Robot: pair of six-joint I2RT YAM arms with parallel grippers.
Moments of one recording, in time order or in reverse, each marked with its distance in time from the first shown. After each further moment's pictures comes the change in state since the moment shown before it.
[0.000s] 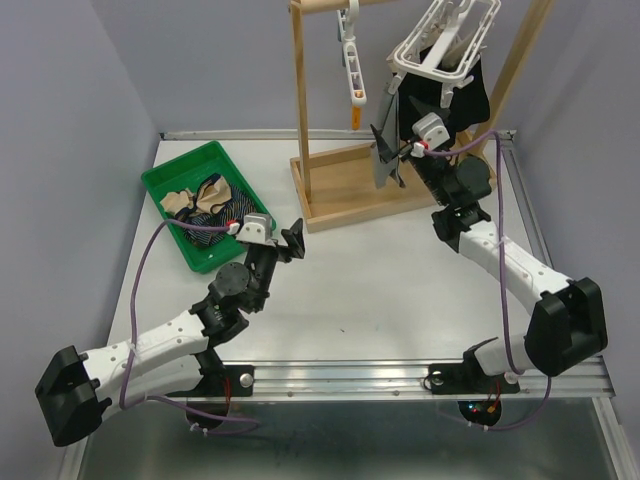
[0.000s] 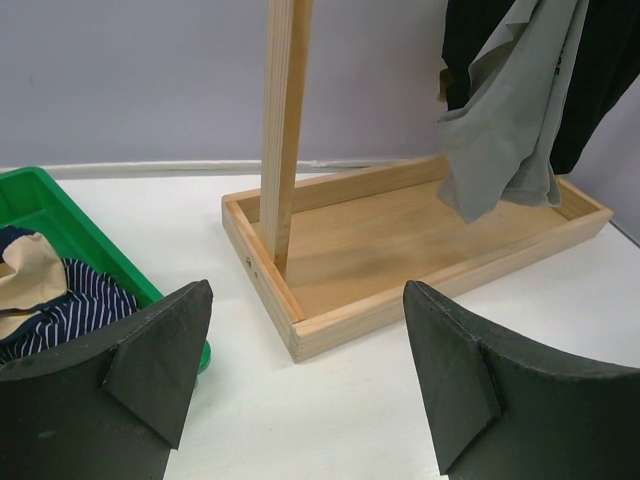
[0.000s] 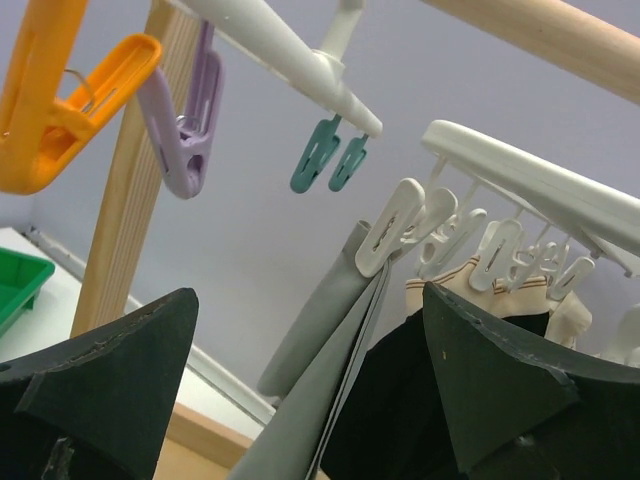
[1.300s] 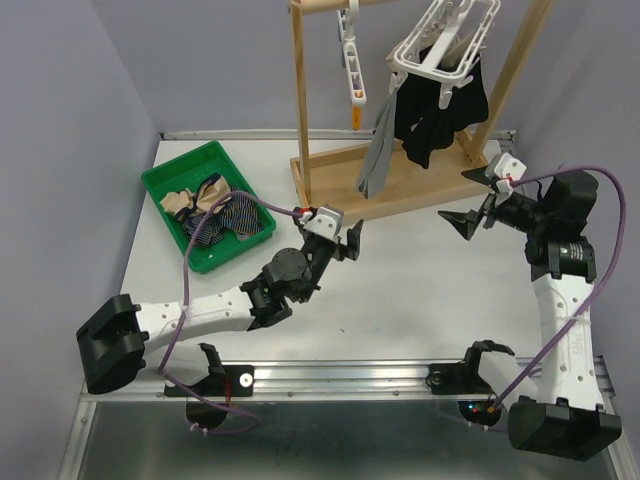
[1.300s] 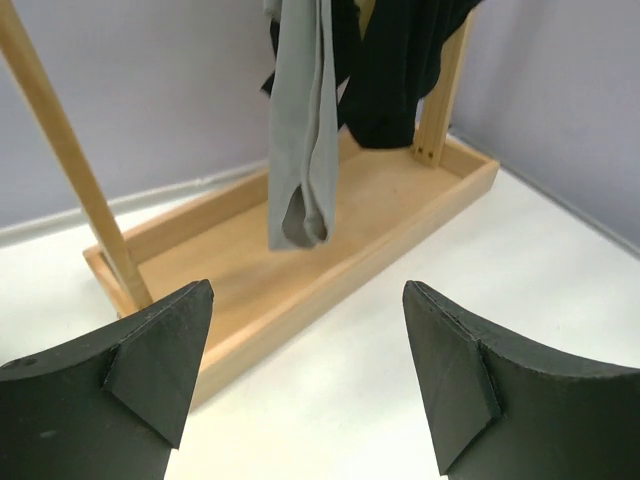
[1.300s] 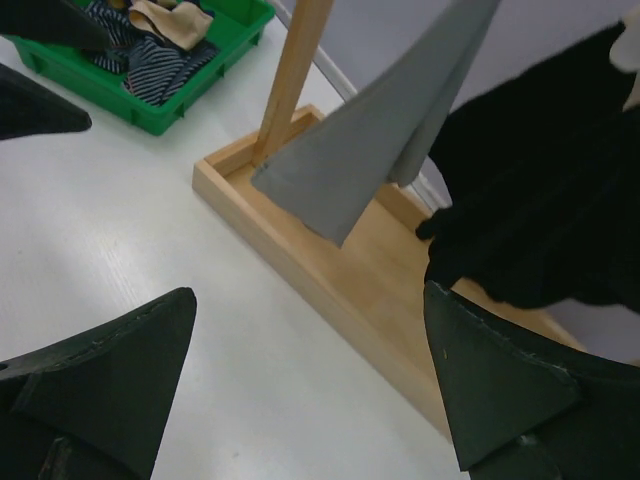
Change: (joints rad) left arm -0.177 0.404 0.280 0.100 0.071 0.098; right arm -0.614 -0.455 0.043 -1.238 -0.882 -0.179
